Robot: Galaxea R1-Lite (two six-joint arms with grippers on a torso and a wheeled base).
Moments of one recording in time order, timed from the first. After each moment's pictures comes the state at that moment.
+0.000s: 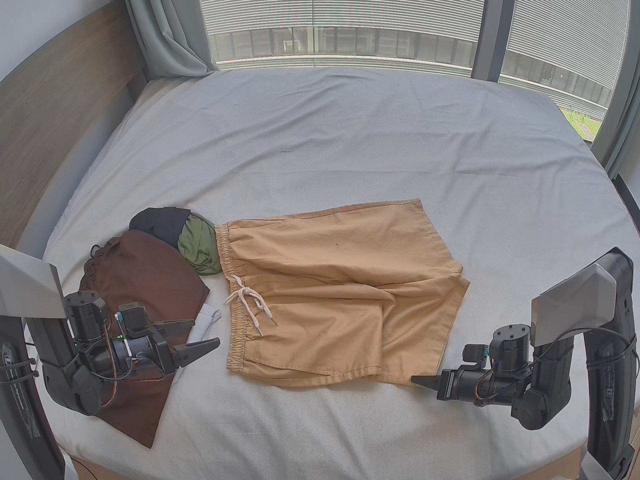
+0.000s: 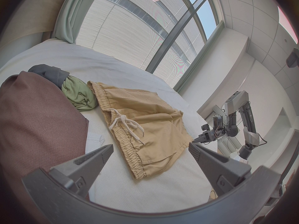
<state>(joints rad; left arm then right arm) 0.03 2.20 -0.28 -1.55 -0.85 -0.08 0.33 2.45 -0.32 -1.54 0.43 0.49</state>
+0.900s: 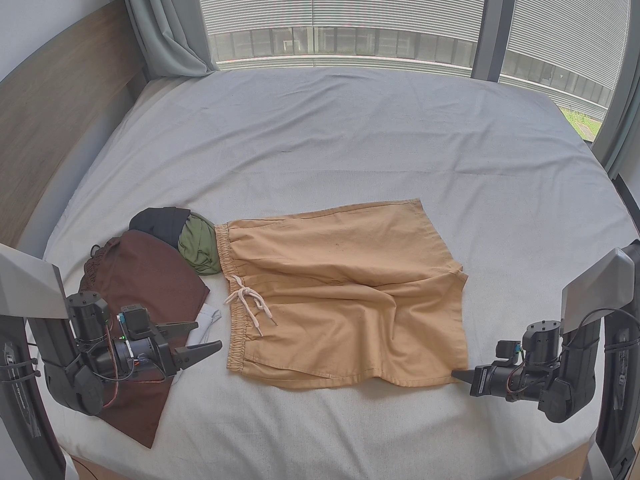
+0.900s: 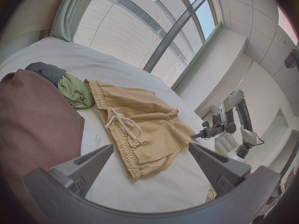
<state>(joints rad) 0.03 2.21 -0.29 -1.55 -0.88 -0.08 0.16 2.40 -0.20 -1.54 0.42 0.31</state>
